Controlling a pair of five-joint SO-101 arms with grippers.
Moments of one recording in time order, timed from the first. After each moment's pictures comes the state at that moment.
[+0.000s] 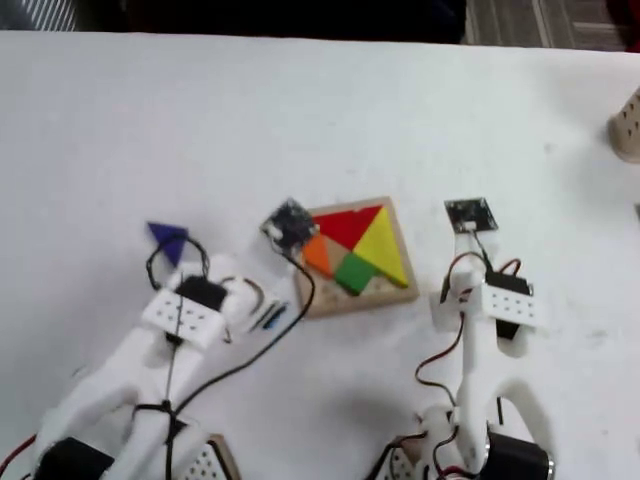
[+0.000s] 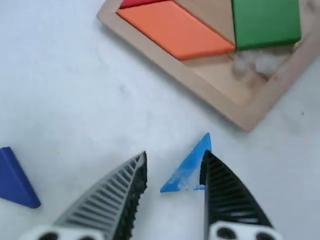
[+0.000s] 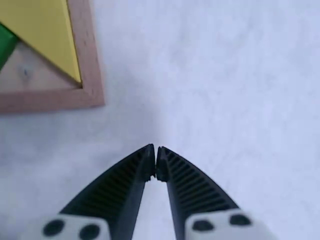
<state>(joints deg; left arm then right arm) 17.5 -29.2 63.2 42.5 -21.9 10.6 -25.1 59.7 51.4 24.3</state>
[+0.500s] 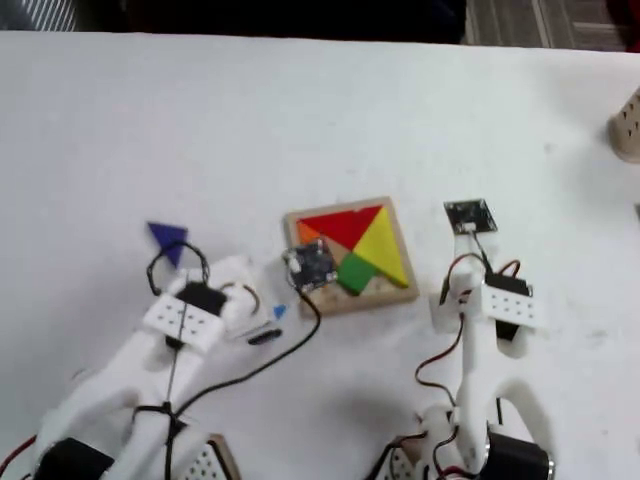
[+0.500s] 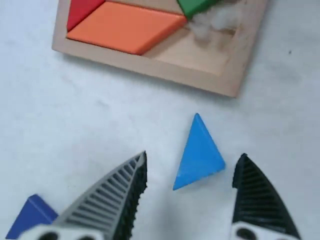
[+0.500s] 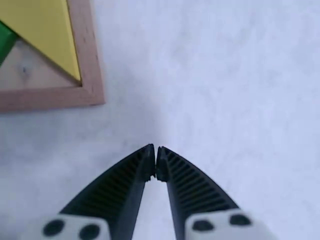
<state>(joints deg) 17.6 -29.2 65.8 40.4 -44.4 10.6 -25.1 60.2 51.2 24.3</state>
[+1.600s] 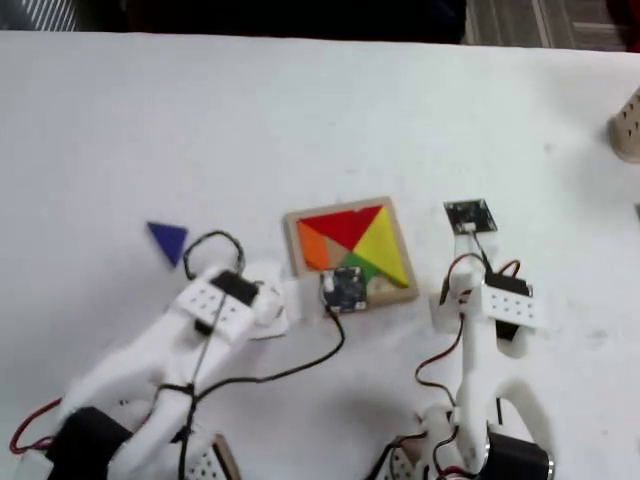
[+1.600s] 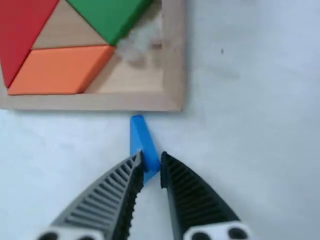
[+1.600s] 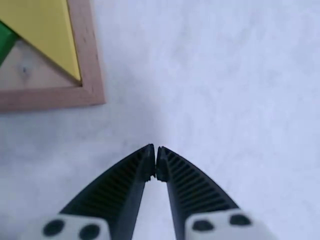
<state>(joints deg) 25.4 -20.4 59.1 46.2 -51.3 10.6 -25.1 60.2 51.2 24.3</state>
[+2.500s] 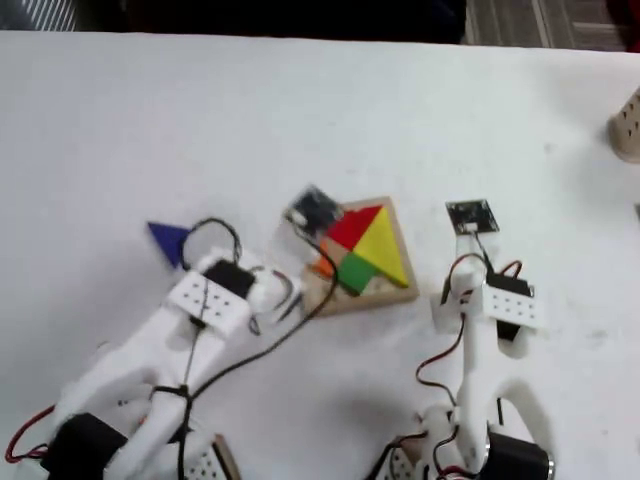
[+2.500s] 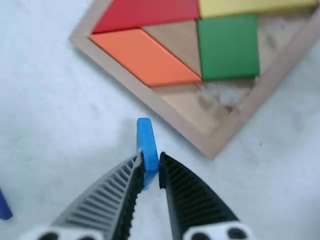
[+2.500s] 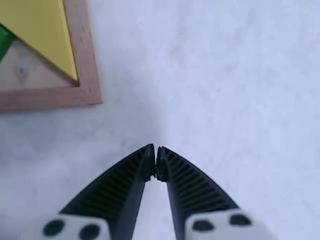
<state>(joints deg) 23.4 -22.2 51.7 46.8 -5.5 11.1 -25.1 60.2 51.2 24.3</state>
